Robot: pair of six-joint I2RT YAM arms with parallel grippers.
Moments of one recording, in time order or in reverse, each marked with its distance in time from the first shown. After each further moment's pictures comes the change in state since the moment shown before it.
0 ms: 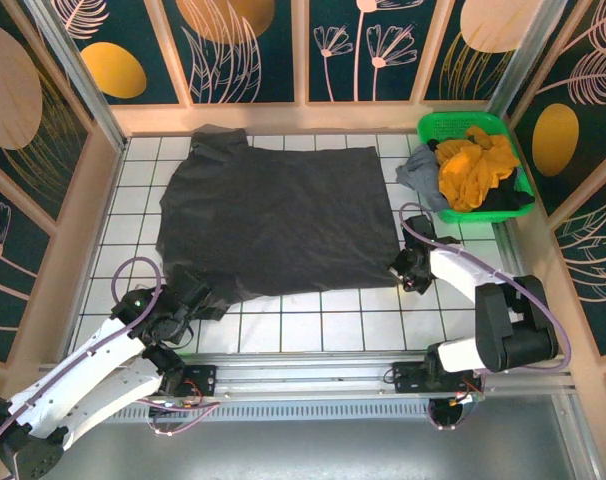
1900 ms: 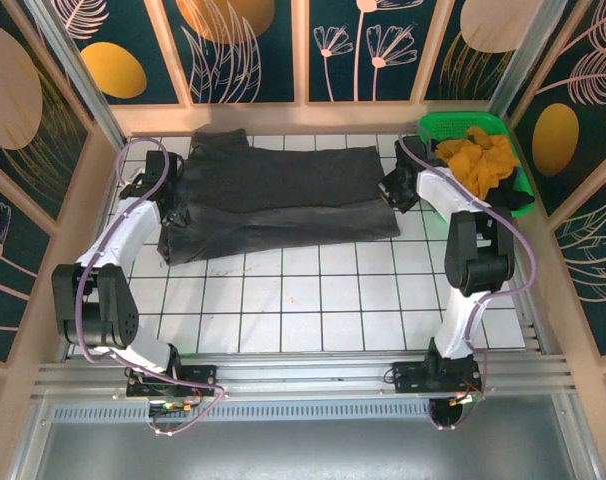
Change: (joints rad) left arm 0.656 0.852 0.586 0.653 0.158 0.860; right arm -0.058 0.539 0.800 -0.045 -0.065 0.124
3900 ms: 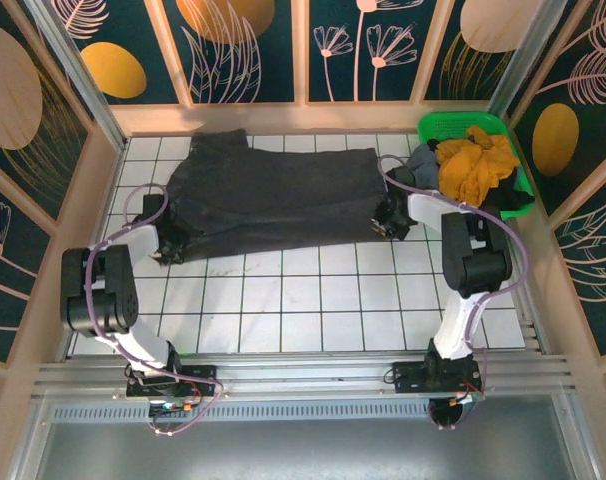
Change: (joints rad) left arm 0.132 0.057 -0.383 0.229 0.222 0.063; right arm 0.041 -0.030 -0.298 0.129 -0.027 -0.261
